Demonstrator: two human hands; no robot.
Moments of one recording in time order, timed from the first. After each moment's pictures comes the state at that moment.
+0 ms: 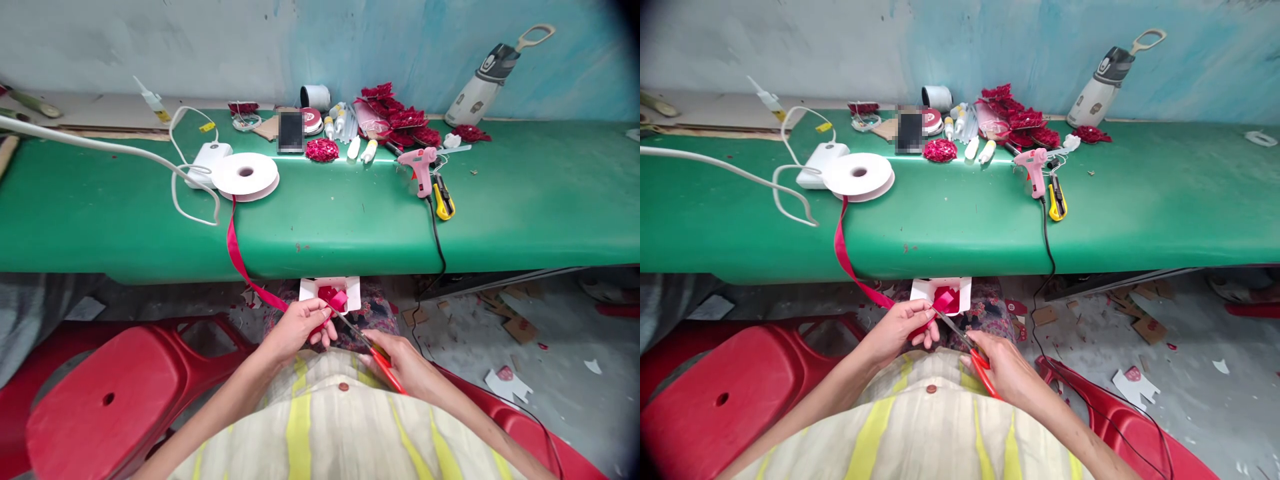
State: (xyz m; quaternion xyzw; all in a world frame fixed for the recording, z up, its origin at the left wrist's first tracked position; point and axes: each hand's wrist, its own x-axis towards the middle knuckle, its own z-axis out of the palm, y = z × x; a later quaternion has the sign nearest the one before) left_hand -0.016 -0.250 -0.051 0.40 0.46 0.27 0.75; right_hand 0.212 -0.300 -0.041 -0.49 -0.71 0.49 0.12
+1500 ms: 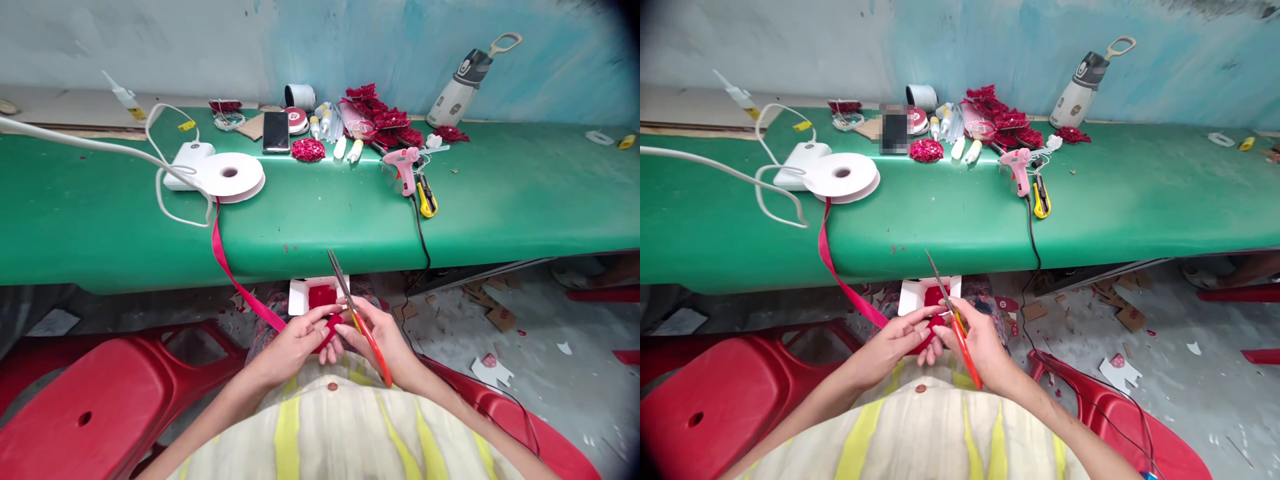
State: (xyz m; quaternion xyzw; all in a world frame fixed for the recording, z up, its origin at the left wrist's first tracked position) left_hand -0.007 -0.265 -0.028 0.39 0.38 0.23 0.80; right_hand 0.176 -0.285 -0.036 -0.49 -0.53 0.59 0.35
